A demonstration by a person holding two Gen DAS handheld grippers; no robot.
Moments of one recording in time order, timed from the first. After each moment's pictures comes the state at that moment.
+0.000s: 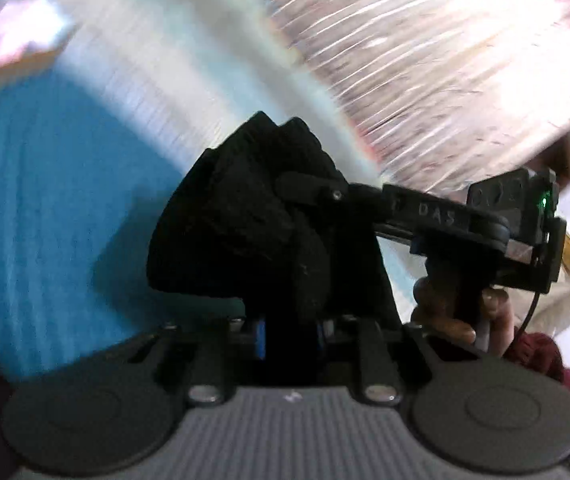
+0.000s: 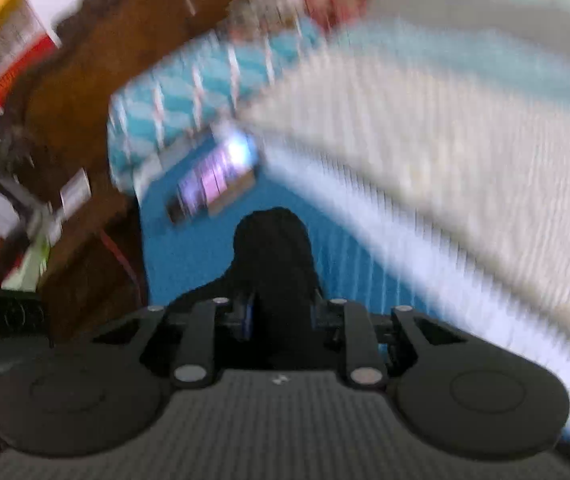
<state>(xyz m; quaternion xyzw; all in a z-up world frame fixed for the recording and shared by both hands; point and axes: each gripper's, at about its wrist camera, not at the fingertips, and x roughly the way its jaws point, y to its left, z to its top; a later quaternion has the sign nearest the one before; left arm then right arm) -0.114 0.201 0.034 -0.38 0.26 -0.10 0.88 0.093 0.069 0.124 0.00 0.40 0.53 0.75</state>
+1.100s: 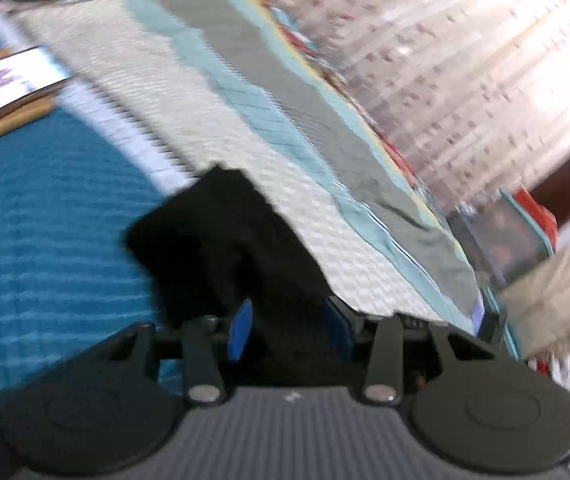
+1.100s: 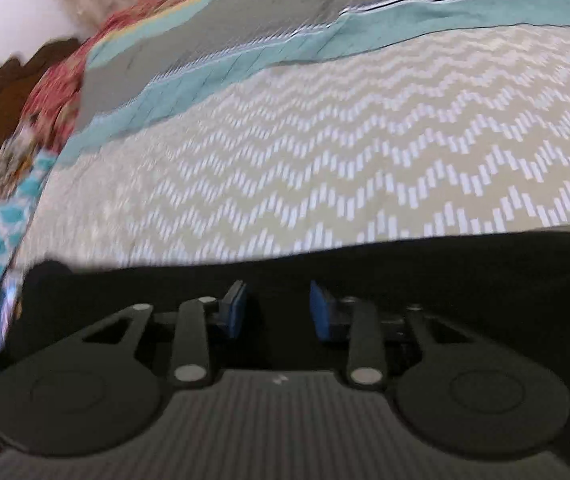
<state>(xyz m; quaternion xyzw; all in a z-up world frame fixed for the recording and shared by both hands) -0.077 0.198 0.049 -0.37 0.29 -0.04 0.88 0.163 -0.080 0.020 0.16 0.46 0.19 0.85</state>
